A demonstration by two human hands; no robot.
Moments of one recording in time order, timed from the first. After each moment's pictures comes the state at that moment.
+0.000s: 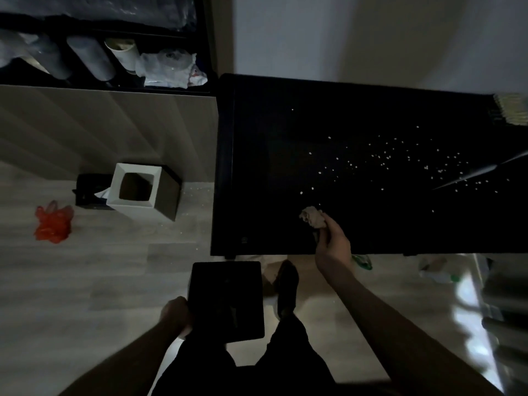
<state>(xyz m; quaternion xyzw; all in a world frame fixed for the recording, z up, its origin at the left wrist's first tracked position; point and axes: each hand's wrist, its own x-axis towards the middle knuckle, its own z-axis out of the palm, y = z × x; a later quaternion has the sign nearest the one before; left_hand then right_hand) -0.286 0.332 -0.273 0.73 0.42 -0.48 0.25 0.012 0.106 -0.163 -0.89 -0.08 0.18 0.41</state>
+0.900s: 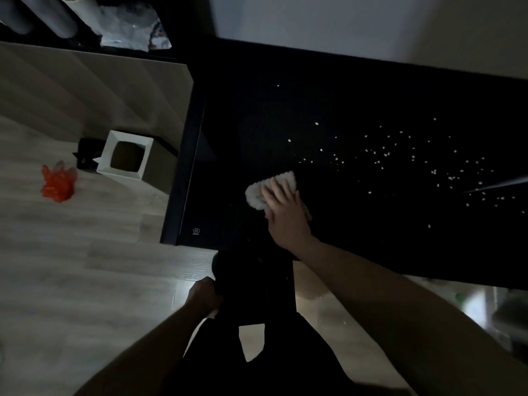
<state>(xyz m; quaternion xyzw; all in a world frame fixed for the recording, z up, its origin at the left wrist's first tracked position) -0.143 0.186 -0.280 0.72 0.45 -0.41 0.32 0.126 0.121 -0.258 -0.84 -0.48 0.22 0.15</state>
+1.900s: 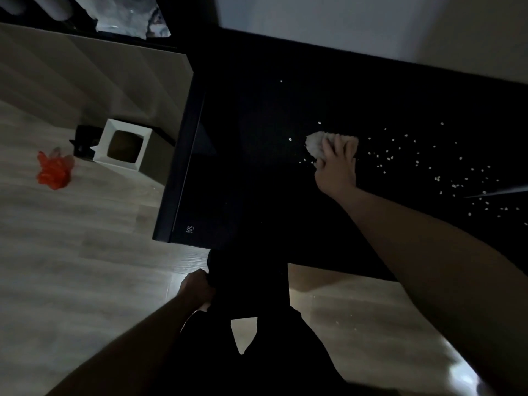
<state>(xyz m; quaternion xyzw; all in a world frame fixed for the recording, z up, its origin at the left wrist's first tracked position) -0.129 0.196 -0.278 0.72 0.46 -0.41 0.32 0.283 0.136 -0.250 -0.92 -0.32 0.19 0.09</state>
